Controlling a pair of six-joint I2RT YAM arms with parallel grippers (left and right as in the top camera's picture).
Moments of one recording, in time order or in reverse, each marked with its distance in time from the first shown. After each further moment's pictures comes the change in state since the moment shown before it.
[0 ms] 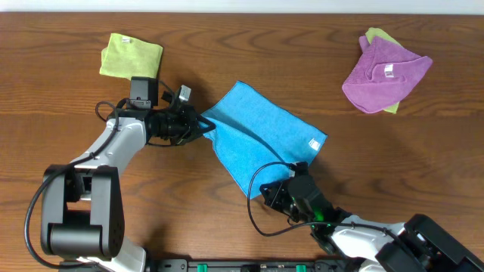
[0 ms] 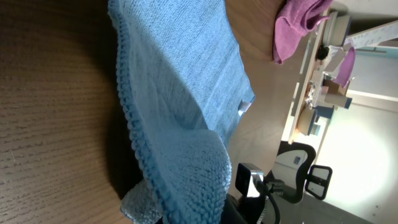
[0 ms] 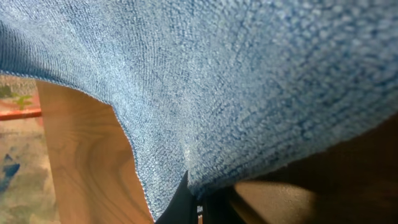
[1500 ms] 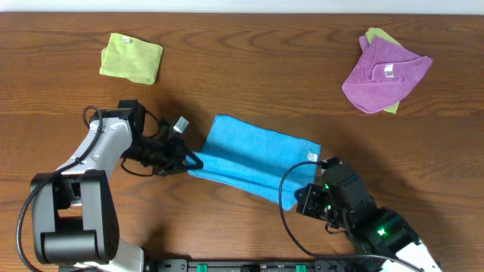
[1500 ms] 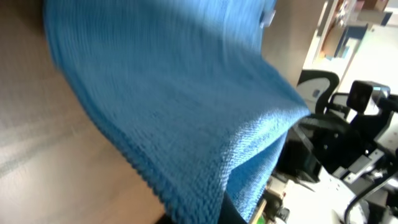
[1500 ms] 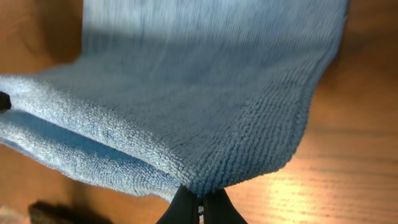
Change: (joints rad) left arm 0.097 -0.029 0.008 -0.651 0.016 0.646; right arm -0.182 -0.687 0.347 -1.274 -0.013 -0.330
